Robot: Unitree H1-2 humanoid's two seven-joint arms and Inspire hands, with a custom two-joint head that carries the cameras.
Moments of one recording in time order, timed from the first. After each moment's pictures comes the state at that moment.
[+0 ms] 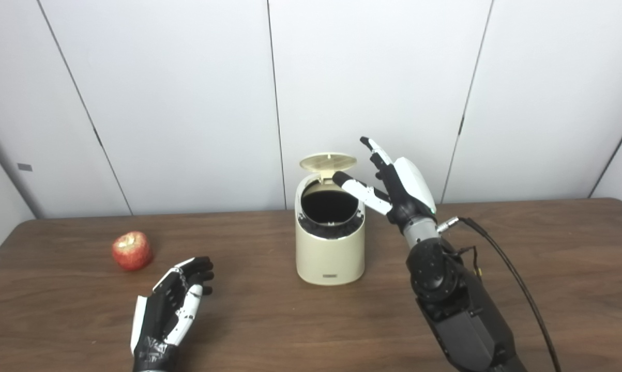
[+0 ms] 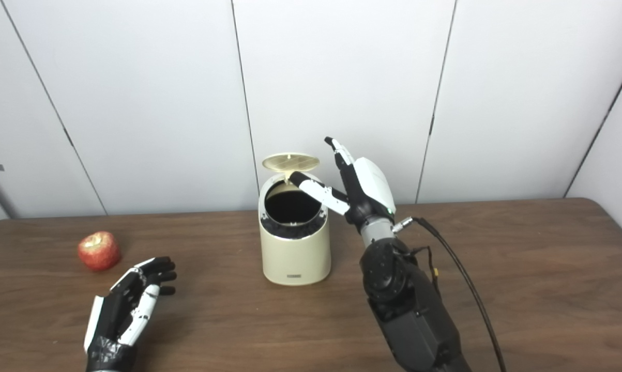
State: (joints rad) left arm -0.06 0.07 0.10 0.03 -0.01 -0.22 0.03; right arm -0.61 -0.11 0.21 0.11 -0.57 0.29 -0.09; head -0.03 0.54
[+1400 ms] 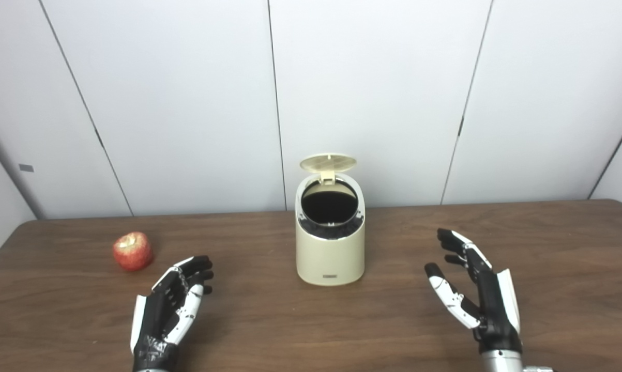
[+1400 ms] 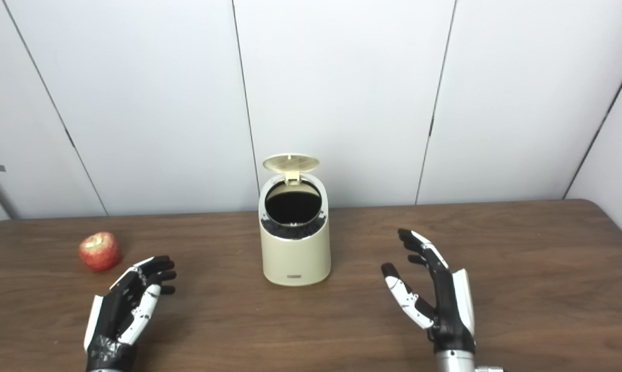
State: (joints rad) left arm -0.07 0.08 0.10 0.05 0.04 -0.25 0.04; right arm -0.08 -0.07 -0.01 -0.01 -0.37 -0.24 -0.29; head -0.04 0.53
